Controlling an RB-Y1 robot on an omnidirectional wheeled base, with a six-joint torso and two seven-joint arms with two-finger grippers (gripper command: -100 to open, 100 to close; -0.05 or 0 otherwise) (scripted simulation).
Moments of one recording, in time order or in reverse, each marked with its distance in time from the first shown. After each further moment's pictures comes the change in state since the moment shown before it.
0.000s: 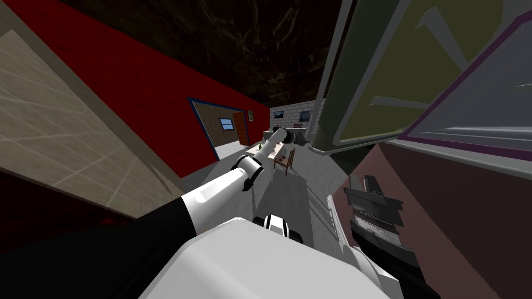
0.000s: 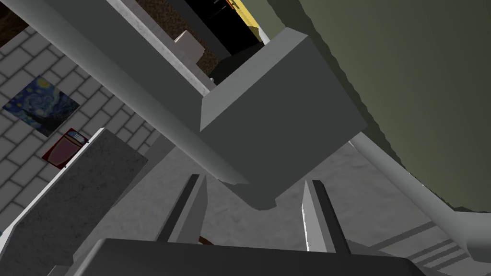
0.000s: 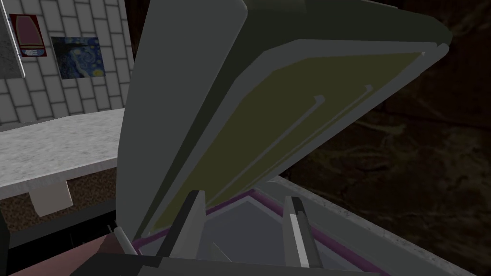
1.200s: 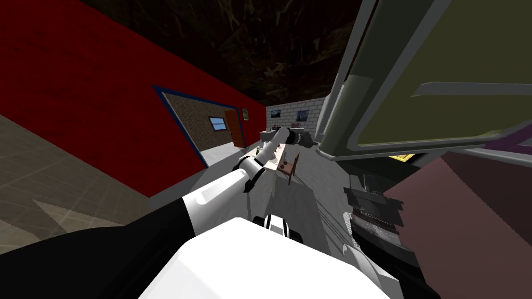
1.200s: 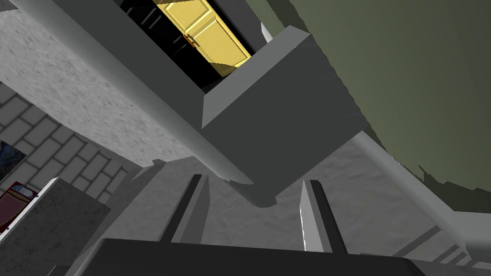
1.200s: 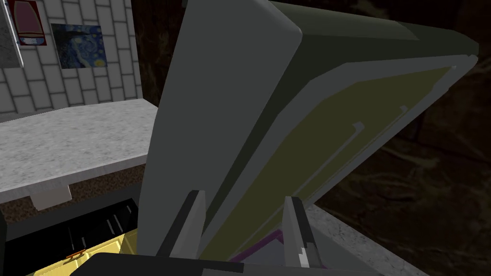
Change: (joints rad) left arm -0.003 -0.034 -0.011 -0.033 0.118 0.077 -0.076; right arm 0.000 0.000 0.000 0.000 0.000 0.000 0.000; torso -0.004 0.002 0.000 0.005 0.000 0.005
